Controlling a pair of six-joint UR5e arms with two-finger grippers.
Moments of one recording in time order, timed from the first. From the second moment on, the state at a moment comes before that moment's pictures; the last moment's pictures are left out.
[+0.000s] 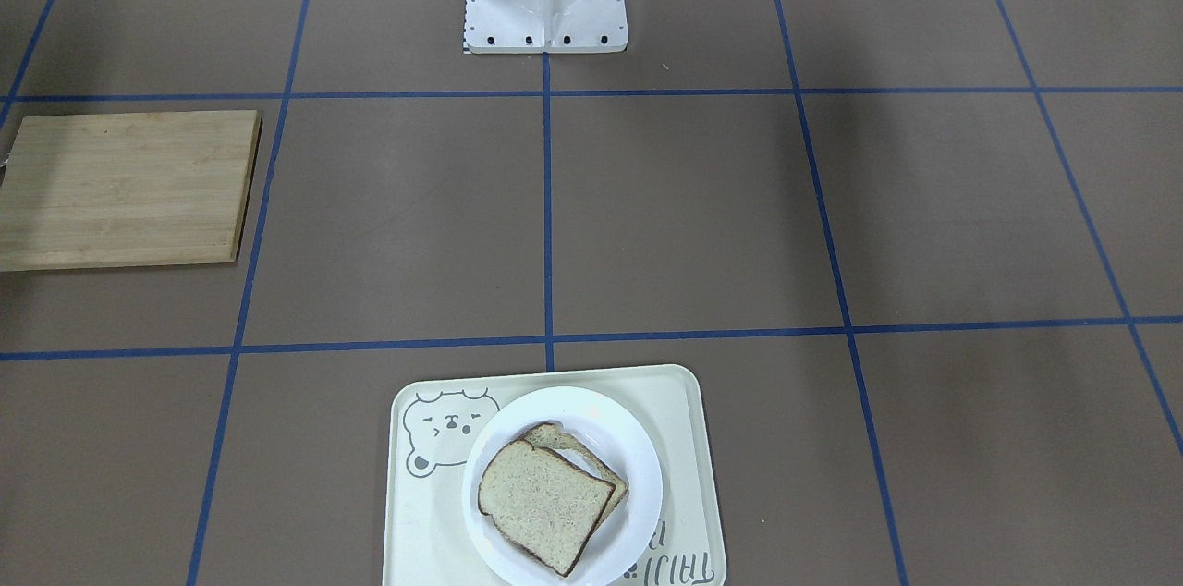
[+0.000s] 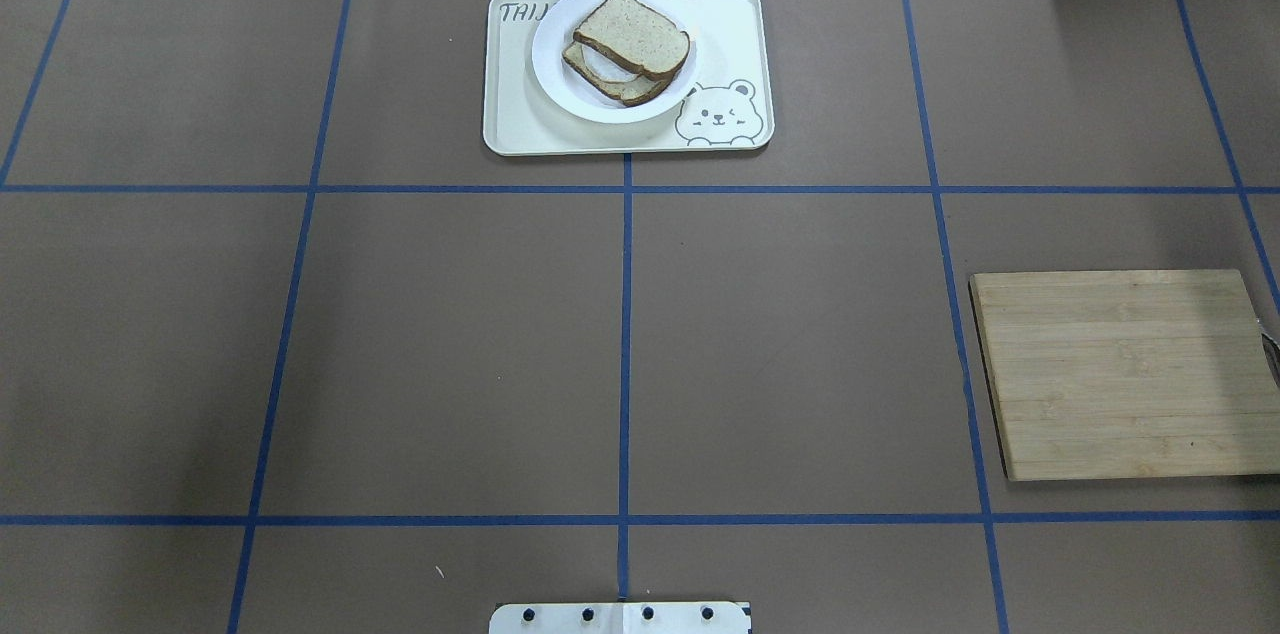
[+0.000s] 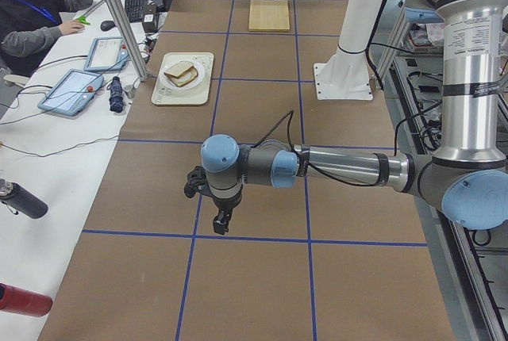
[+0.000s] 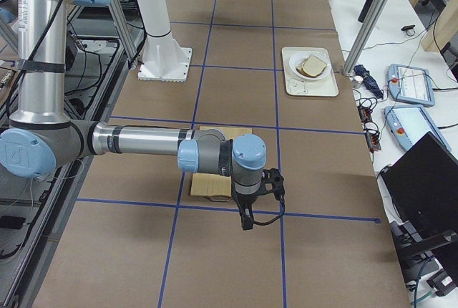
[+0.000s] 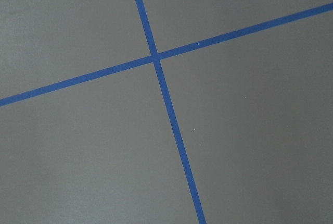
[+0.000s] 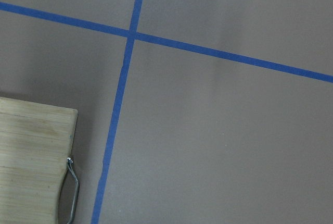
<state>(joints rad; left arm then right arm) -1.52 -1.49 -1.74 -1.55 -2.33 0.20 1.61 -1.68 1.69 -1.60 2.23 -0.23</state>
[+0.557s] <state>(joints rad) -1.52 -1.49 -1.75 -1.55 -2.34 0.19 1.61 -1.69 1.68 -1.60 2.23 -0.22</state>
